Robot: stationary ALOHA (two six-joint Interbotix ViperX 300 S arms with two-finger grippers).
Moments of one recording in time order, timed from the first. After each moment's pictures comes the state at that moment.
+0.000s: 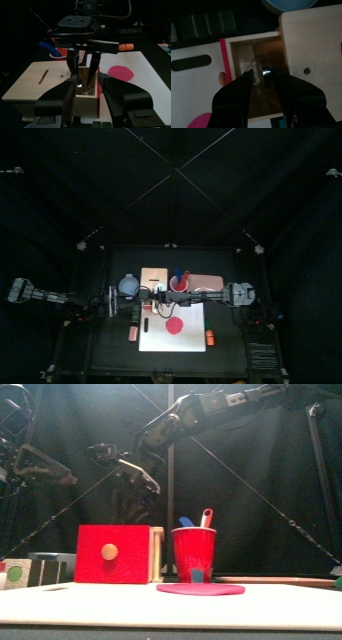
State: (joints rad) left arm -0.06 -0.78 1.46 -0.31 -0.63 0.36; right arm -0.08 0.45 -0.15 -0.22 0.75 0.19
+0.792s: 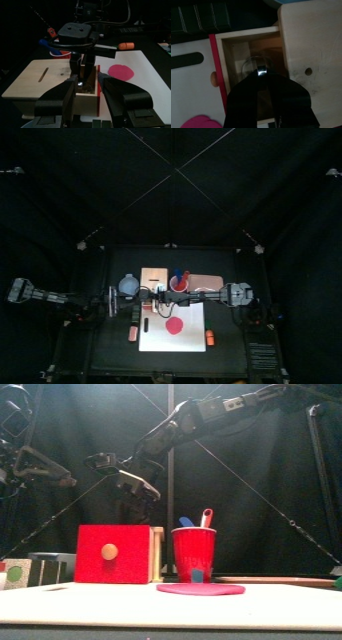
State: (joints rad) left arm -0.07 -0.78 1.46 -0.32 -0.63 0.36; right arm -0.08 0.47 -0.15 -0.24 0.76 0.19
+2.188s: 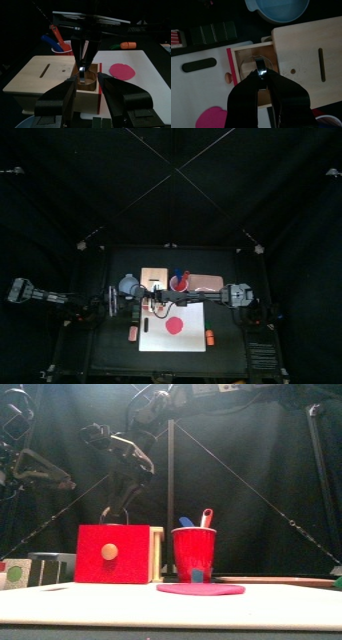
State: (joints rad) left arm -0.06 -0.78 1.47 -0.36 -0.63 0.36; right arm -0.06 0.47 -0.35 -0.23 0.97 0.20
